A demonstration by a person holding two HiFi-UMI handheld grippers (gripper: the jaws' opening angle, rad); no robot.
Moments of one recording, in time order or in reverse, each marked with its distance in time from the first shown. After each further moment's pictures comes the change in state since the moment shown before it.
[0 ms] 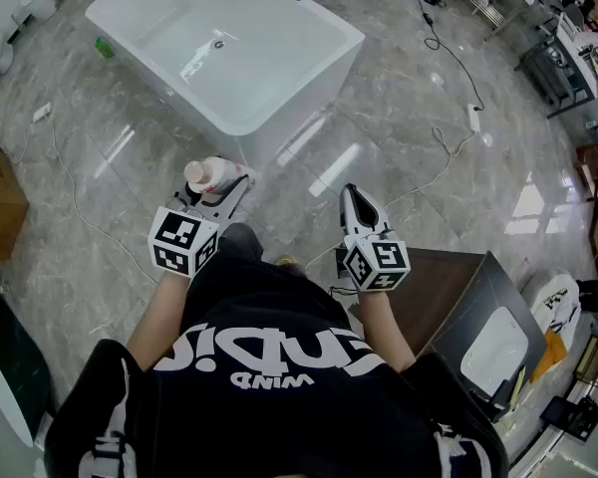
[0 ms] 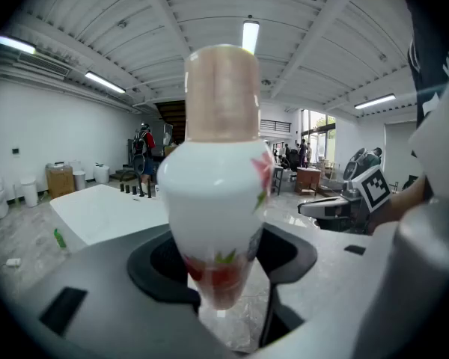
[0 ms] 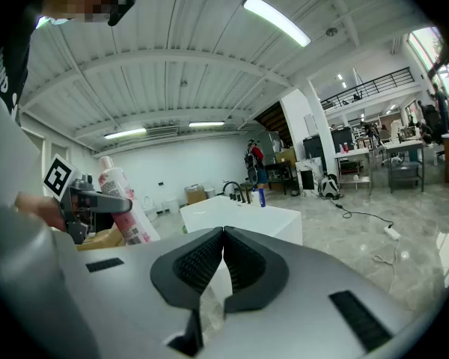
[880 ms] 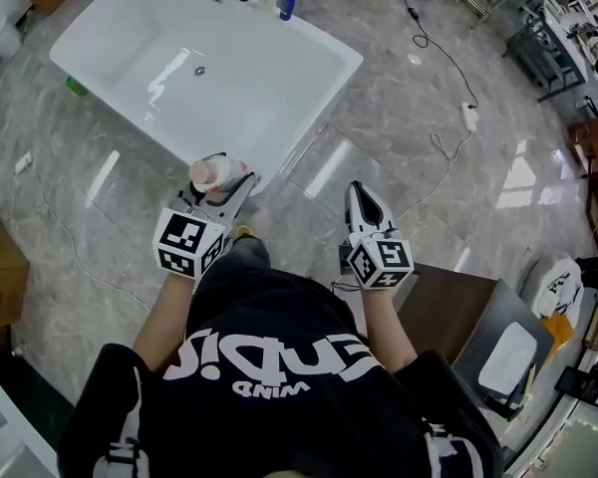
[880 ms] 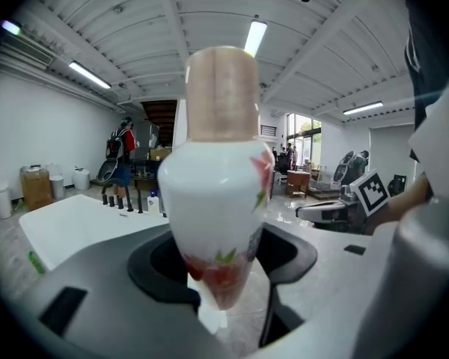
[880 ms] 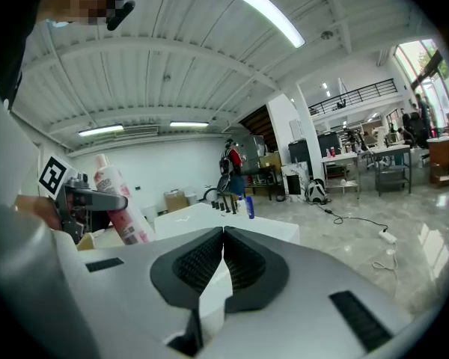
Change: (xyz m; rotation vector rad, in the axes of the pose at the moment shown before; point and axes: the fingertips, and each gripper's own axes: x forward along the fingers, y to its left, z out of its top) left arm 0.138 0.171 0.059 0.056 -0.041 -0.135; right arm 0.196 -0.028 0.049 0.022 -0.055 -0.149
